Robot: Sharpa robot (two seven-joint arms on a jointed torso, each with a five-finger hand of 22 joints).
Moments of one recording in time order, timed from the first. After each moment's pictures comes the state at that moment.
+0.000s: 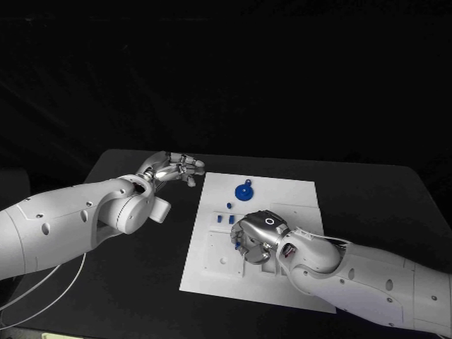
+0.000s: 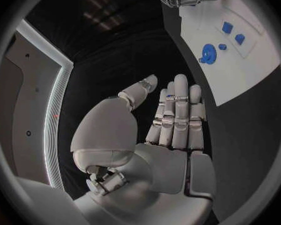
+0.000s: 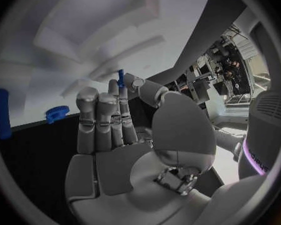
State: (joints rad) left arm 1.28 -0.78 -0.12 1.36 -0.26 -0.30 0.25; left_hand 1.11 -0.12 0.60 -0.25 0.10 0.88 0.16 0.28 0.50 1.20 0.11 0.08 0.15 1.10 0.01 0.84 0.36 0.03 0.81 -0.09 0.70 1.23; right arm 0.99 -0.60 -0.07 1.40 -1.83 -0.45 -0.11; right_hand 1.15 -0.24 0.91 -0.22 0.08 1.07 0.09 0.37 0.47 1.28 0.02 0.18 0.34 1.31 -0.08 1.05 0.98 0.19 1.26 -0.06 0.93 1.31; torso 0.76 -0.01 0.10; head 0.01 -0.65
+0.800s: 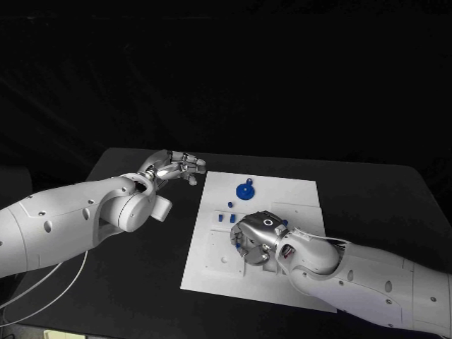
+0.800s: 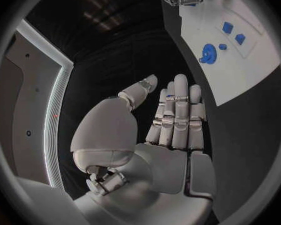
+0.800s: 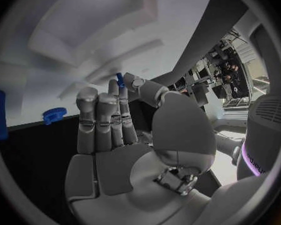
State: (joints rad) left arm 1.28 -0.78 -0.12 1.36 -0.26 -0.30 0.25; left_hand 1.11 -0.12 0.60 -0.25 0.10 0.88 0.16 0.28 0.50 1.20 0.11 0.08 0.15 1.10 0.01 0.84 0.36 0.03 0.81 -0.09 0.70 1.23; right arm 1.00 -0.59 -0.08 1.40 -1.85 -0.43 -0.11; right_hand 1.15 -0.24 0.91 -0.22 0.08 1.08 0.09 0.37 0.47 1.28 0.02 0.18 0.34 1.31 -0.08 1.05 0.98 0.19 1.26 -0.05 0.93 1.31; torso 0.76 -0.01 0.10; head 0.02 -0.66
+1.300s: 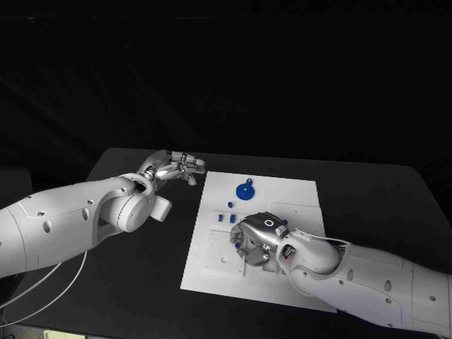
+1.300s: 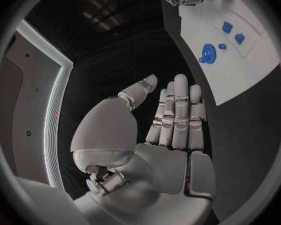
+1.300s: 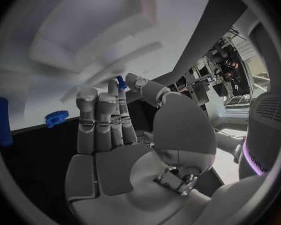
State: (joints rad) left arm 1.28 -0.79 -0.12 1.36 -0.26 -0.30 0.25; left_hand 1.11 -0.12 0.60 -0.25 0.10 0.88 0.17 0.28 0.50 1.20 0.11 0.08 0.15 1.10 0.01 0.84 0.36 0.03 0.81 -0.09 0.70 1.23; right arm 0.99 -0.59 -0.08 1.39 -1.82 -0.44 -0.11; right_hand 1.10 -0.29 0.83 -0.21 0.12 0.98 0.13 0.30 0.45 1.22 0.07 0.09 0.32 1.31 -0.04 1.04 0.98 0.18 1.25 -0.05 0.93 1.31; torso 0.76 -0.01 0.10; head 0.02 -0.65
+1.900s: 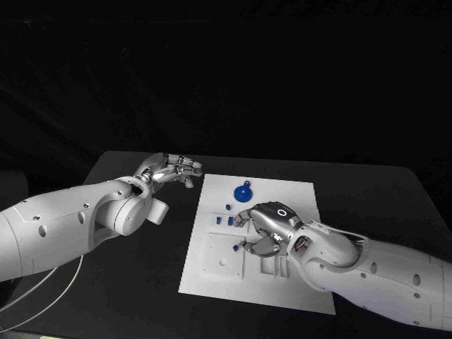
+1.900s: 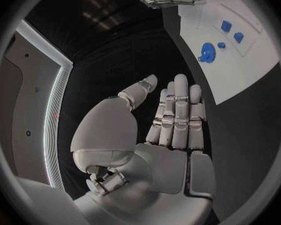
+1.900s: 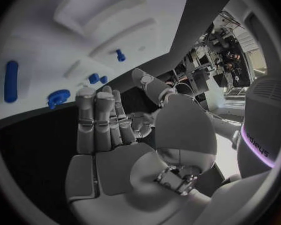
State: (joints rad) left arm 1.28 -0.79 -0.12 1.36 -0.26 -0.30 0.25; left_hand 1.11 -0.12 0.60 -0.25 0.10 0.88 0.17 0.28 0.50 1.20 0.11 0.08 0.15 1.10 0.01 0.83 0.36 0.03 0.82 -0.09 0.70 1.23; right arm 1.03 -0.70 -0.05 1.52 -1.74 -0.50 -0.08; right_hand 1.08 -0.30 0.72 -0.24 0.16 0.88 0.16 0.28 0.44 1.10 0.11 0.08 0.24 1.29 0.00 1.04 0.98 0.16 1.23 -0.05 0.91 1.31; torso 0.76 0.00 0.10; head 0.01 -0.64
